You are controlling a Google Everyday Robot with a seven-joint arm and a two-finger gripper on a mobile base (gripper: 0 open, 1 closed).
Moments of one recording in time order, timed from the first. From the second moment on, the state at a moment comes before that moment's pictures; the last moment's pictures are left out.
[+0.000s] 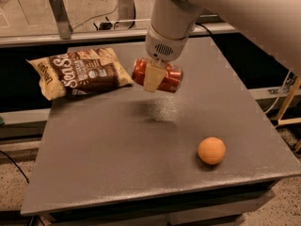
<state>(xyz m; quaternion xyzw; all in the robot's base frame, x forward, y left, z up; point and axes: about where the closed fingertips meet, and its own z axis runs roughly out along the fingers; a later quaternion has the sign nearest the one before) 0.553 -0.009 0.909 -0.64 0.75 0.01 0.16</state>
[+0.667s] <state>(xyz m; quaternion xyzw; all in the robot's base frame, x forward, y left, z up) 0.603 -0.057 0.898 -0.60 0.76 0.09 0.22</state>
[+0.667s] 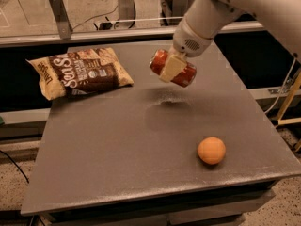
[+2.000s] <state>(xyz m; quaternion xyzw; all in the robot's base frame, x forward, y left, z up) 0.667 -0.128 0.869 -0.48 0.71 0.28 0.42</state>
